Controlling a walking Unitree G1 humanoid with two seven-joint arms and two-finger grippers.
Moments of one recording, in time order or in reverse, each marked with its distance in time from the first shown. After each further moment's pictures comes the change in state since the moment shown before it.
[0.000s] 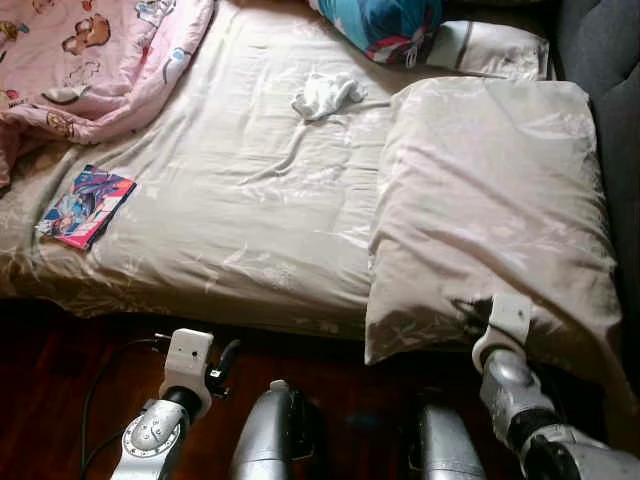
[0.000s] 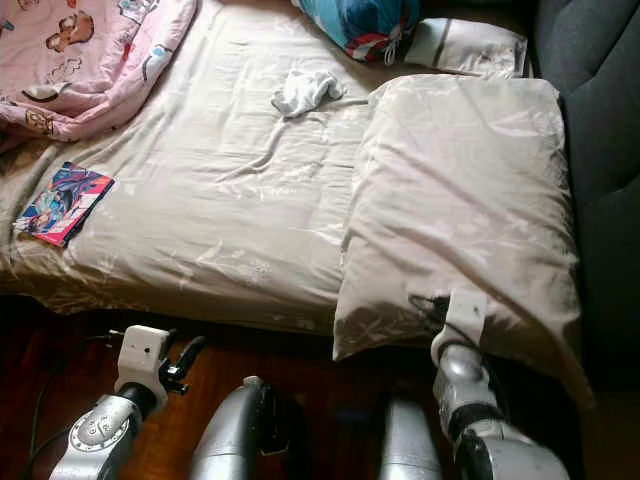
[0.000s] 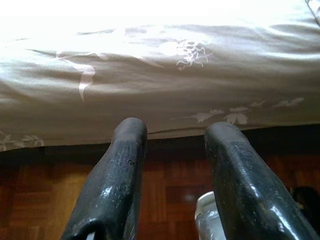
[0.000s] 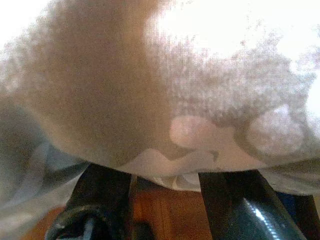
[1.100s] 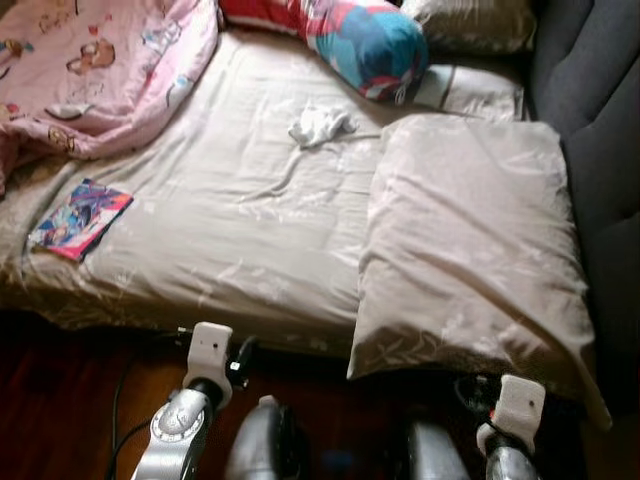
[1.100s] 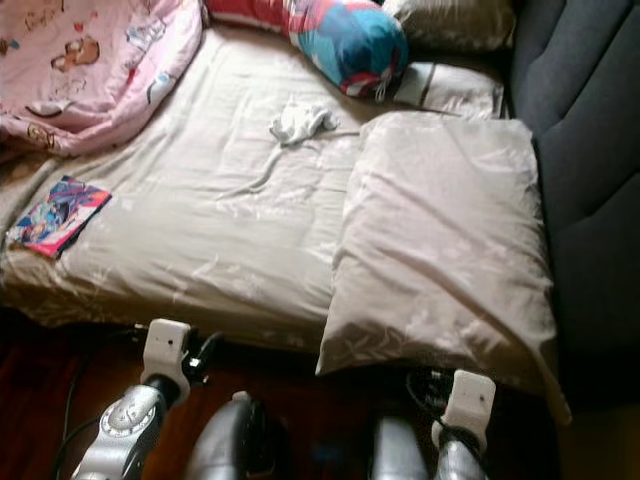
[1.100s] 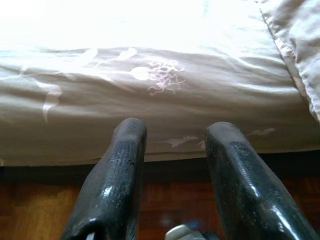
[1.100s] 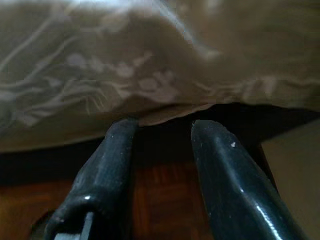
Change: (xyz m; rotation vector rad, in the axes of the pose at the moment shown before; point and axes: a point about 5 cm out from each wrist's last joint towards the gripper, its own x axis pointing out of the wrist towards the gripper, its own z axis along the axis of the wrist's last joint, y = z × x) left arm 0.024 -0.014 -0.010 -0.051 0.015 -0.009; right arm -0.072 -0.020 -0.093 -0.012 -0.049 -0.015
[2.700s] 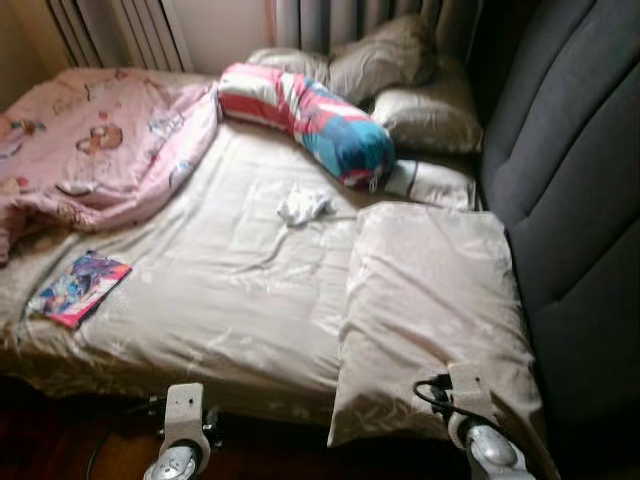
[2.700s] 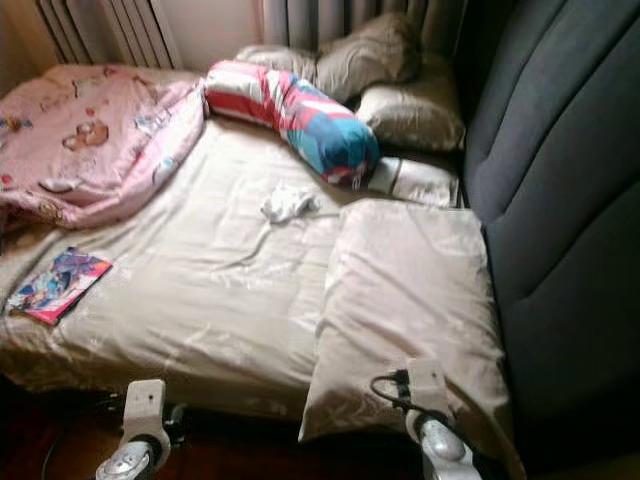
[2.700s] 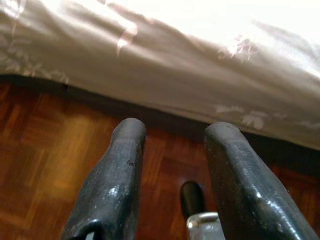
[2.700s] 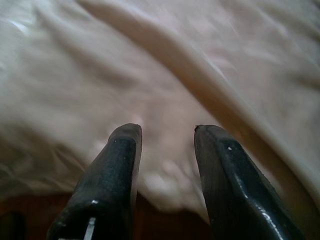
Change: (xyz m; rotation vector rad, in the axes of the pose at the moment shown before) left arm -0.038 0.020 -0.095 -0.129 0.444 0.327; right arm 0.027 0.020 -0.006 -0.230 0.249 0.237
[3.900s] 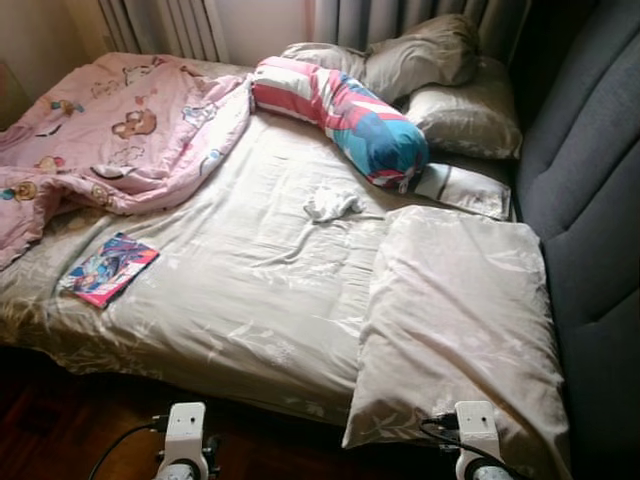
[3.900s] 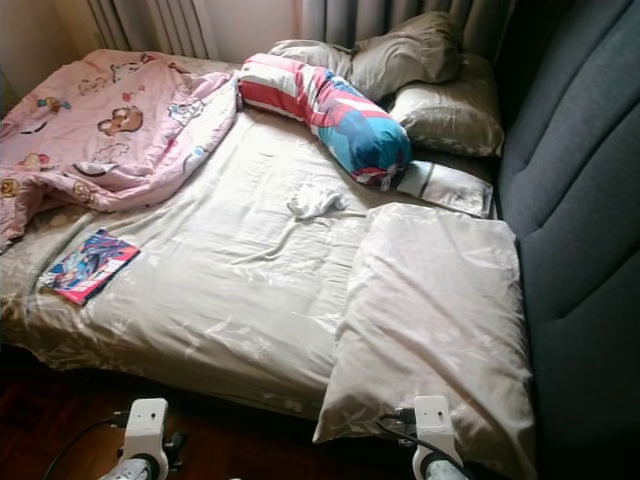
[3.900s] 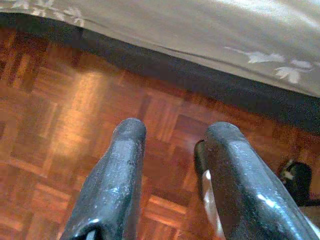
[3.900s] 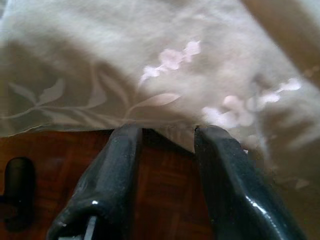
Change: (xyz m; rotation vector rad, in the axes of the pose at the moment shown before) left arm -0.004 0.001 -0.019 0.046 0.121 -0.023; right arm -0.016 0.001 -0.044 -0.001 0.147 -0.028
